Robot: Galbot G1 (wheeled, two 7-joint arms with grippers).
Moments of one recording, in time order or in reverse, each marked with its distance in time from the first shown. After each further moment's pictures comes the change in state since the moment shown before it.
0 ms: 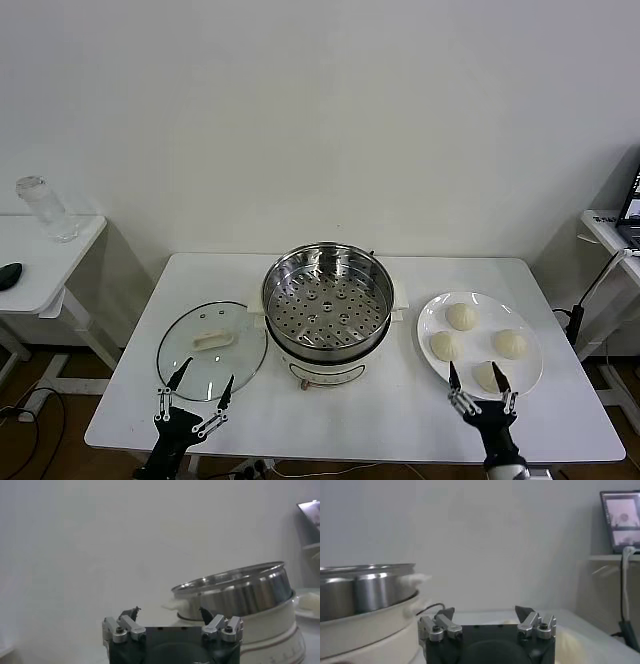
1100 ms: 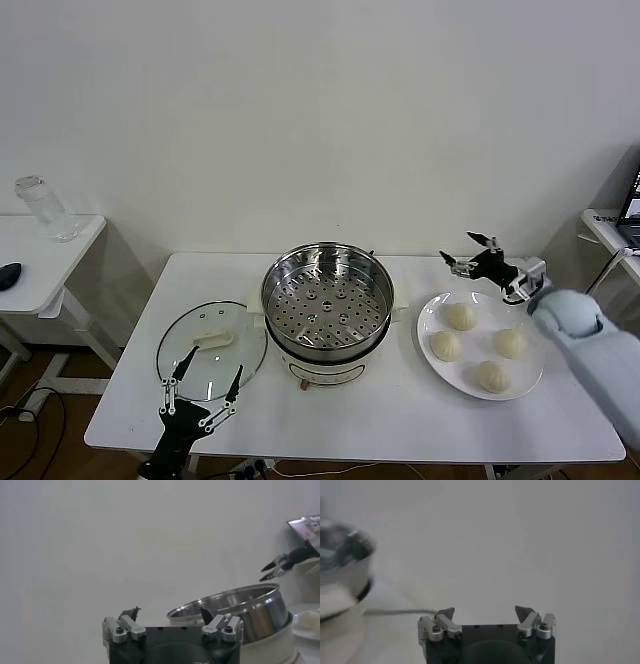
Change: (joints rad) left arm 0.003 -0.017 0.010 -0.059 0.053 -0.027 -0.010; right arm 1.205 -0.366 -0.731 -0.749 -0.052 -0.198 -0.960
